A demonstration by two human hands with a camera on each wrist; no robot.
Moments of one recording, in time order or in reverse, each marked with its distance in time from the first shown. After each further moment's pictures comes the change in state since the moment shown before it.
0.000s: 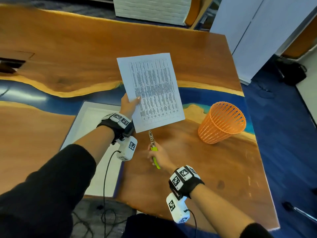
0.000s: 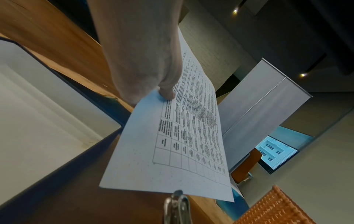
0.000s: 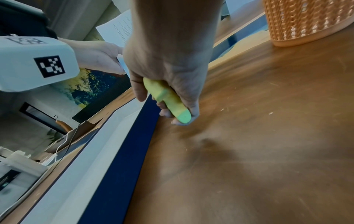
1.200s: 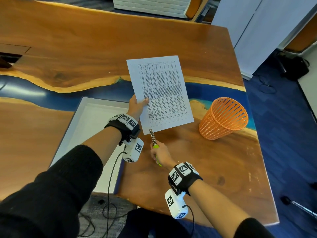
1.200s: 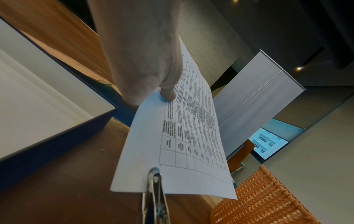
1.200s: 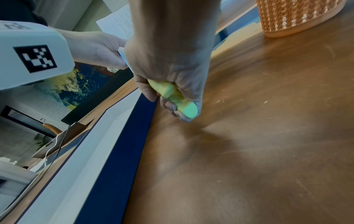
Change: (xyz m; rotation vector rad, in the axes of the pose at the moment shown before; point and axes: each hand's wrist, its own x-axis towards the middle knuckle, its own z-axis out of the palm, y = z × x) left_hand -0.007 -0.022 0.020 -0.046 -0.082 -0.046; right_hand 0.001 0.001 0.001 -0.097 0.075 0.018
